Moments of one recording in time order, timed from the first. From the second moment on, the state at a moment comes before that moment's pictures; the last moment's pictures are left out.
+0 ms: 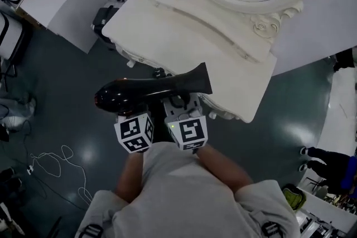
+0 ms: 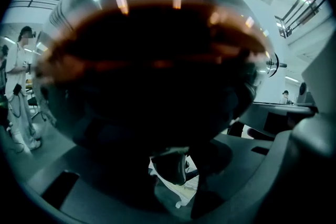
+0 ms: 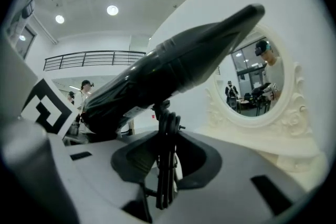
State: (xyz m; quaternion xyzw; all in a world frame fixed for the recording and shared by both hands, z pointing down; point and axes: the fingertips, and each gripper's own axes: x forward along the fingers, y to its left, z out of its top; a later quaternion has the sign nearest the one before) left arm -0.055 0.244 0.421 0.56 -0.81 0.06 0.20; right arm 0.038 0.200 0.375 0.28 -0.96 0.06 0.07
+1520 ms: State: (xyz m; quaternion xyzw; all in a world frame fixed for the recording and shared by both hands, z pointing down) left arm -0.102 -0.006 0.565 0.71 -0.55 0.23 0.39; right arm -0.004 -0.018 0.540 0.45 -0.83 0.28 0.18
